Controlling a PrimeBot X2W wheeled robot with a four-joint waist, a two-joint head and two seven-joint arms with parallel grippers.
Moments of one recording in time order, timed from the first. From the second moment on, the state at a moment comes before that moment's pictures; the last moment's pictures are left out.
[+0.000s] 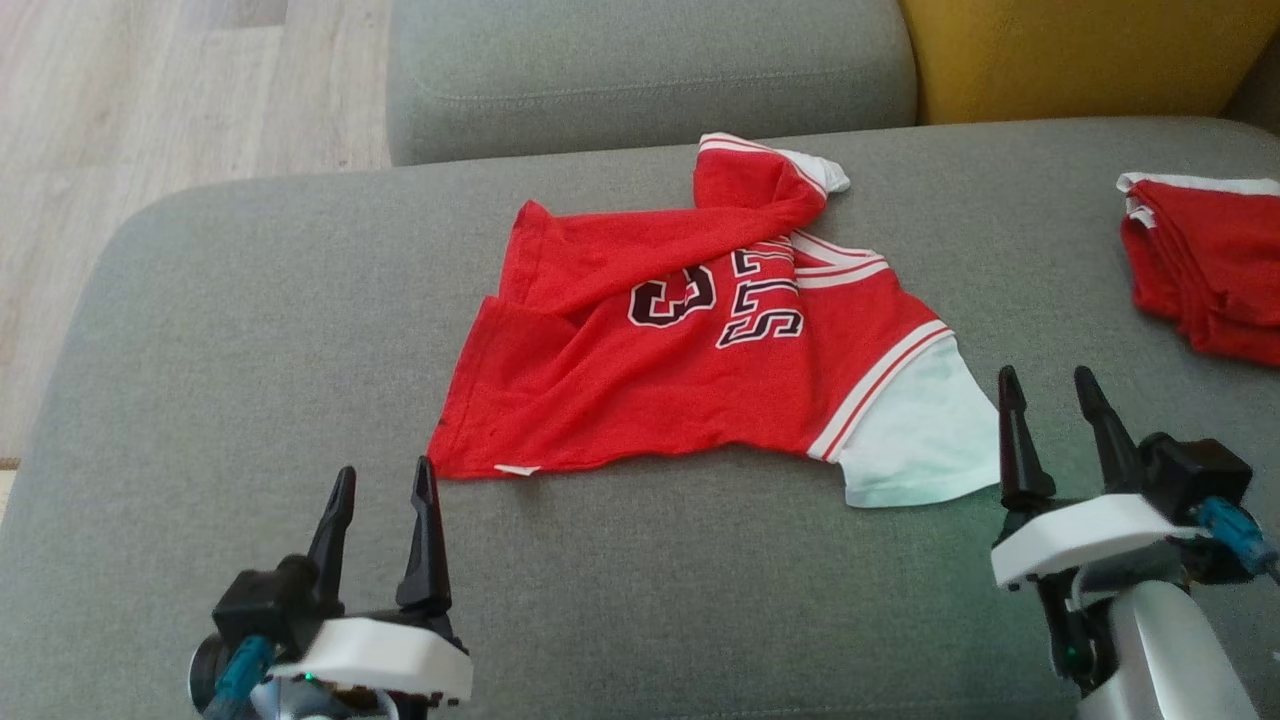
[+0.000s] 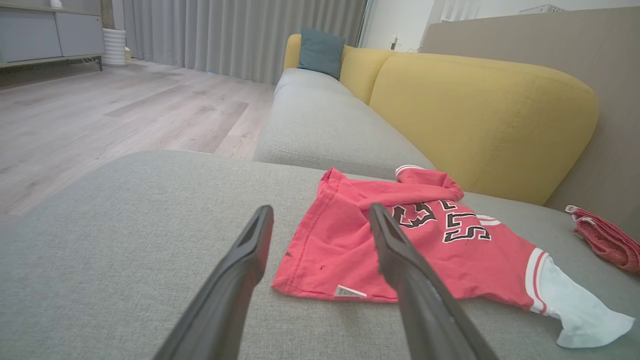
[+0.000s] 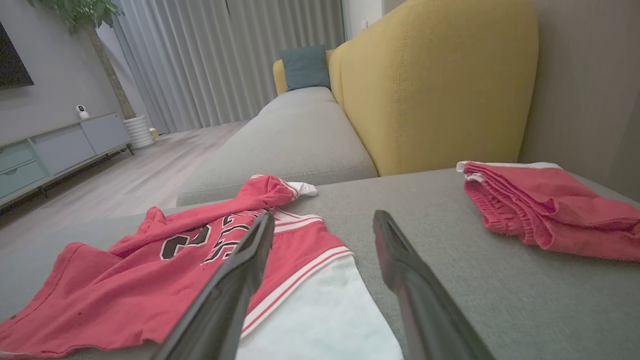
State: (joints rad) left arm 0.09 0.05 -0.24 0.07 -0.28 0.13 -0.25; right arm -0.15 -0.07 -0.03 0.38 0.18 0.12 -0.16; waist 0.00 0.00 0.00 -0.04
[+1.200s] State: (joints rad) left arm 0.14 0.05 -0.22 0.07 -0.28 0.13 -0.25; right arm -0.09 -0.05 0.14 0.34 0.24 0.12 -0.17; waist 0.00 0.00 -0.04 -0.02
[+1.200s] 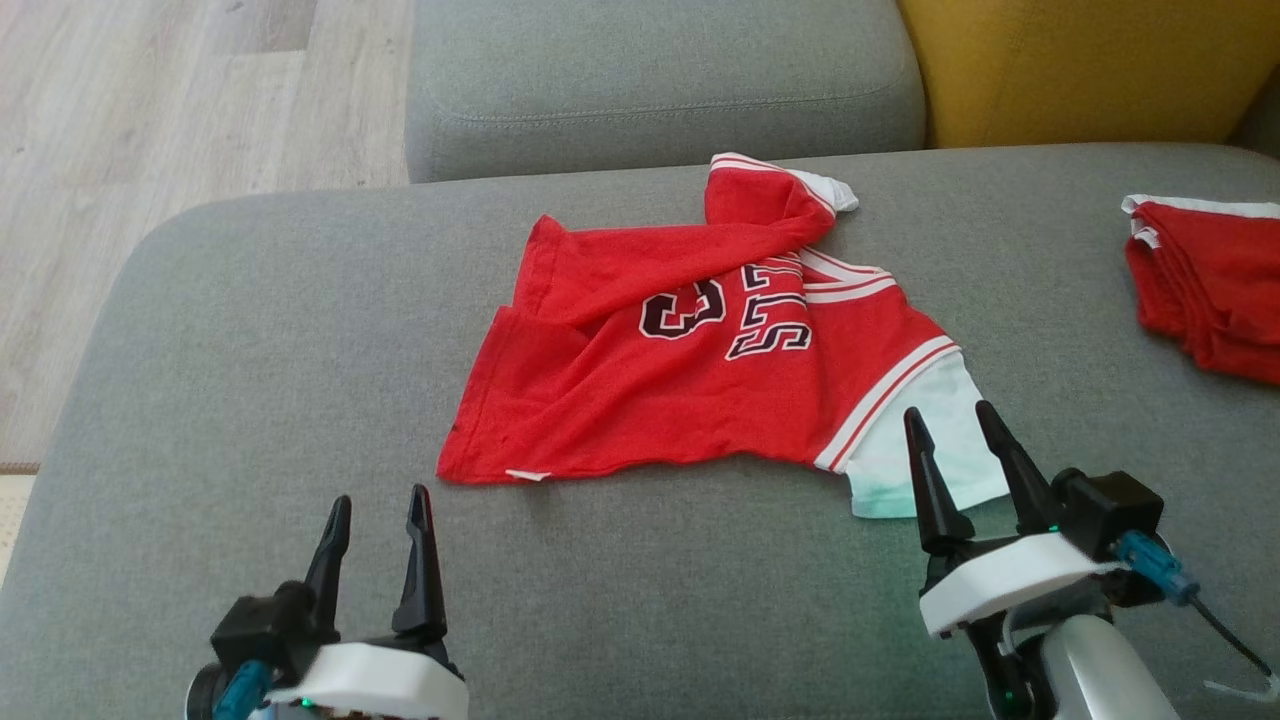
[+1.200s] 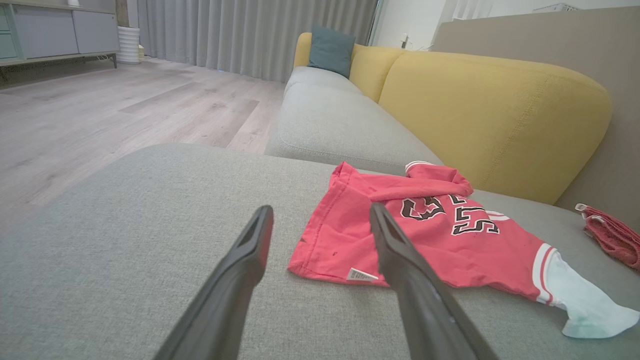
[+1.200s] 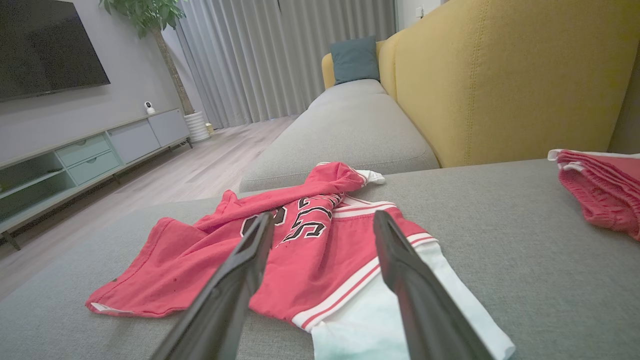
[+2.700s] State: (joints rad) left arm 0.08 0.05 -0.28 0.08 -0.28 0.13 -0.25; right arm -0.30 -0.05 -0.29 0.74 -0.02 0.12 0.12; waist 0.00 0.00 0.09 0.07
